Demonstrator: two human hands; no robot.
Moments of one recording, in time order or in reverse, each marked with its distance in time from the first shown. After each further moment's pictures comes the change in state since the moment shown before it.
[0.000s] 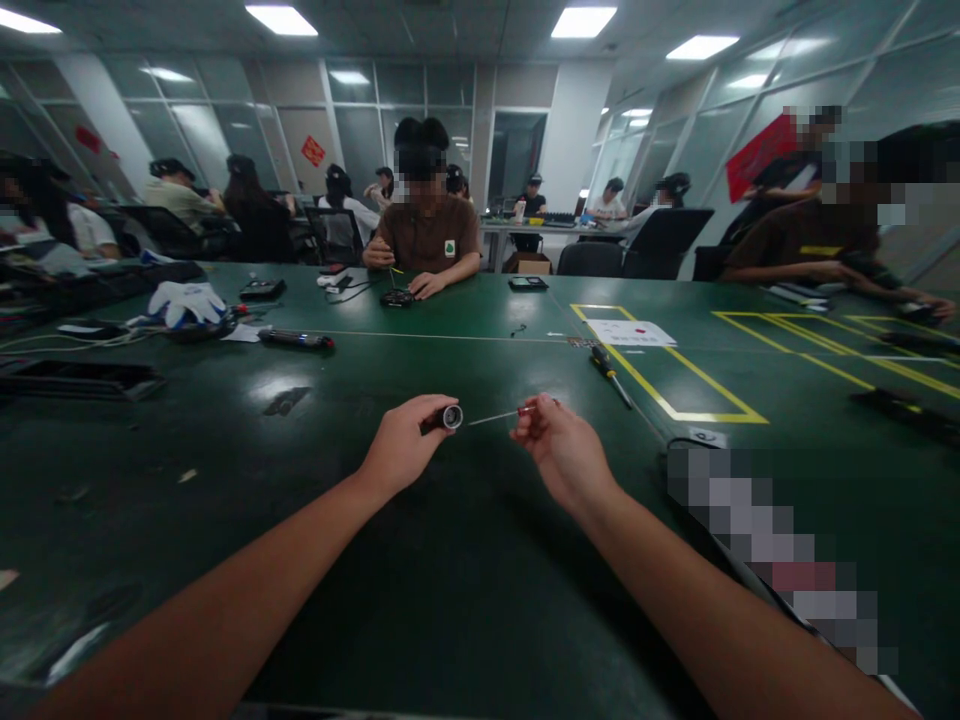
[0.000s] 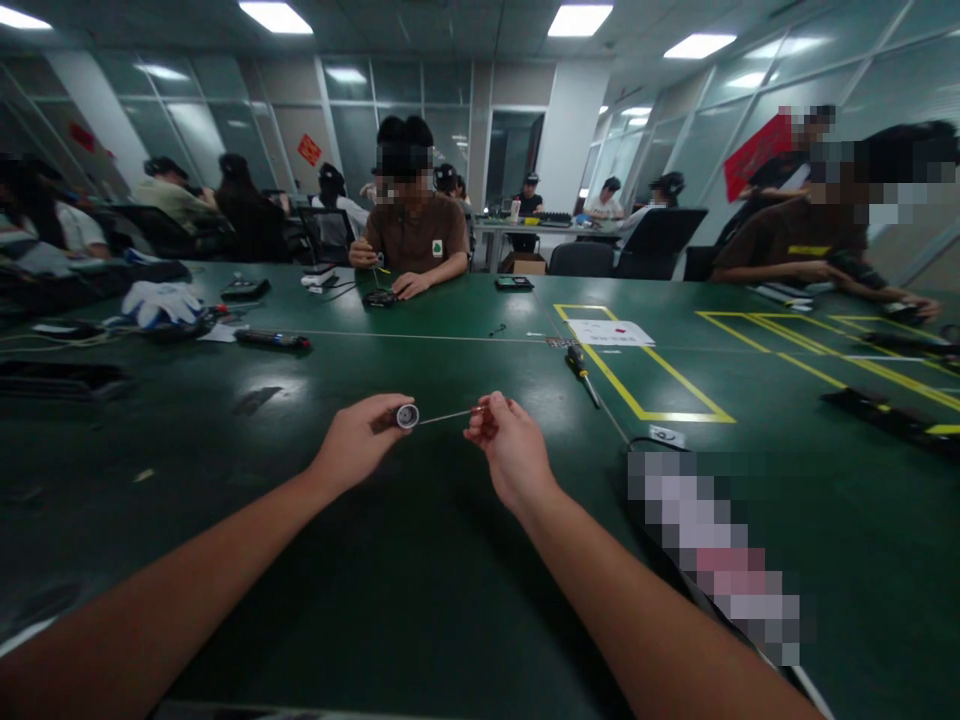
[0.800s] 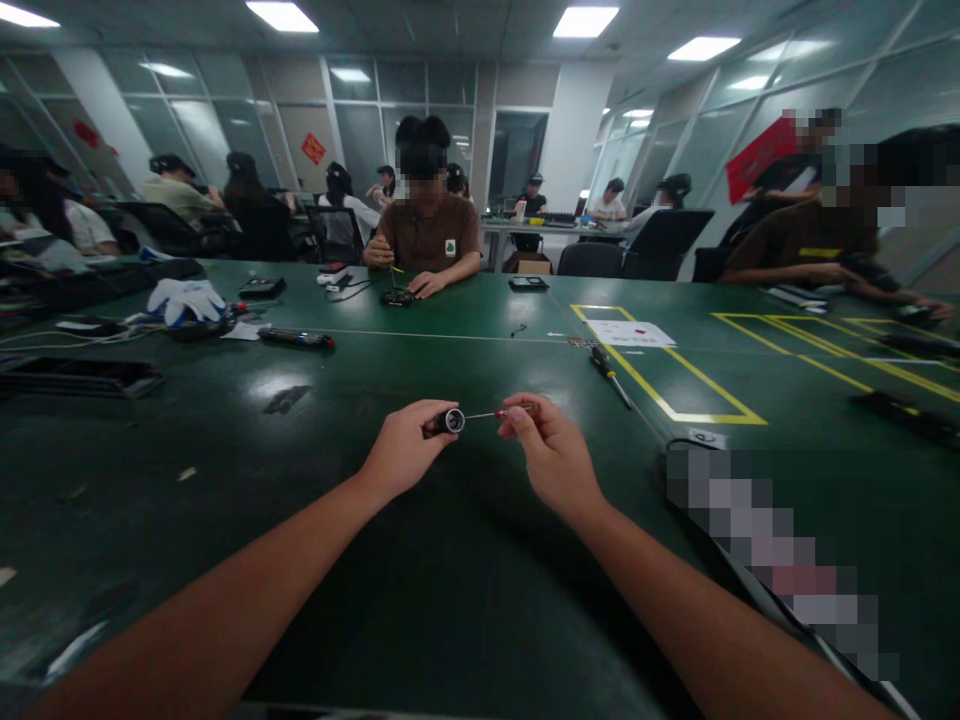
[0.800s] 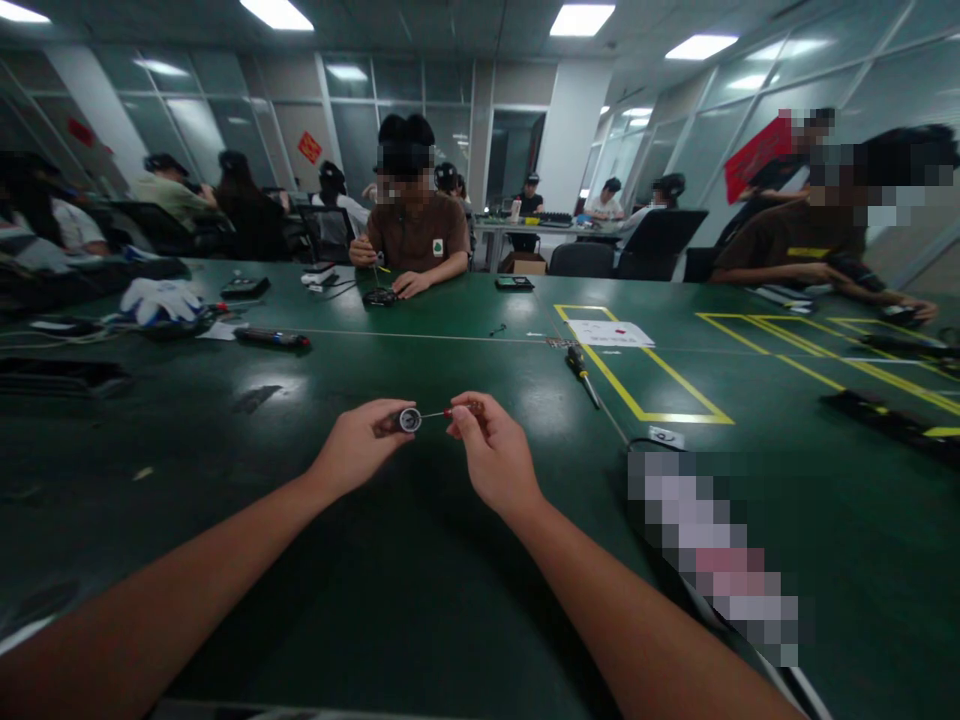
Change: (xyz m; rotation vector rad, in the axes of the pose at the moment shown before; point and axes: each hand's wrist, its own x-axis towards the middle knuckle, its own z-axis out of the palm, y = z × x) left_hand -0.002 -0.001 0.003 -0.004 -0.028 -0.106; right_hand -0.016 -0.004 0.006 -0.573 -0.199 -0.389
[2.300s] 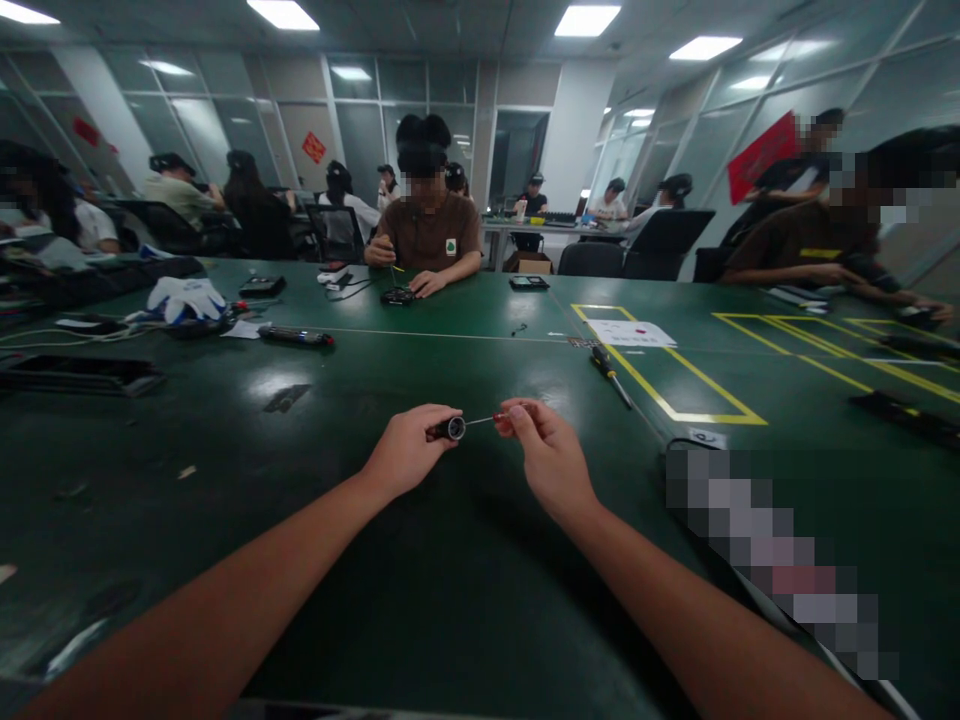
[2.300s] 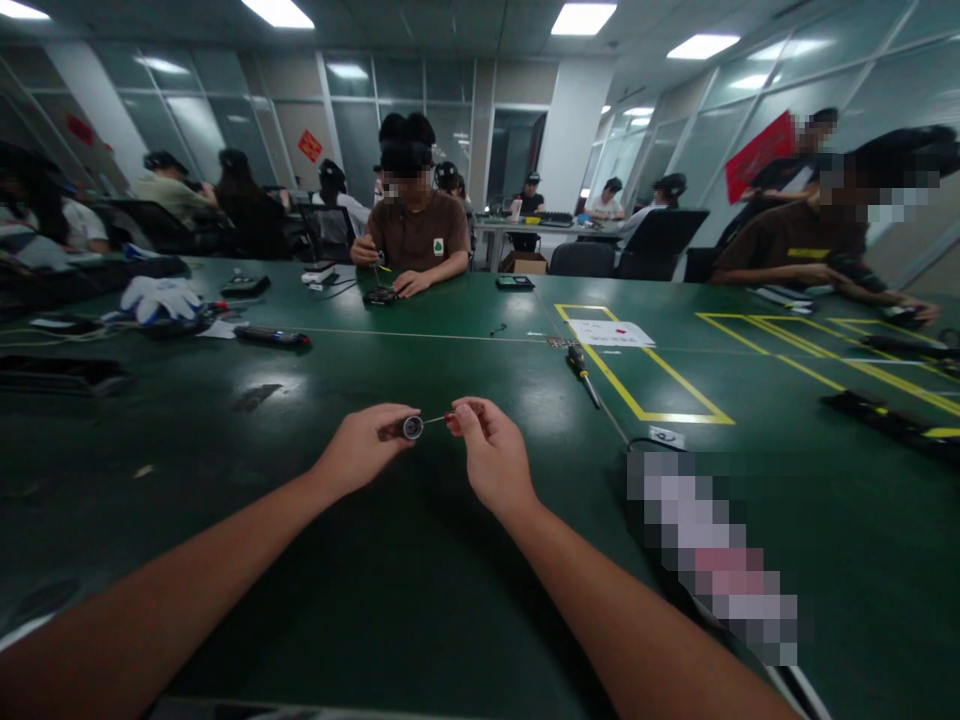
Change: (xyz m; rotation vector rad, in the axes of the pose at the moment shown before) left_hand 0.000 -0.003 0.003 -0.009 -0.075 0.039; right_hand -0.002 0.010 0.008 0.088 0.074 0.086
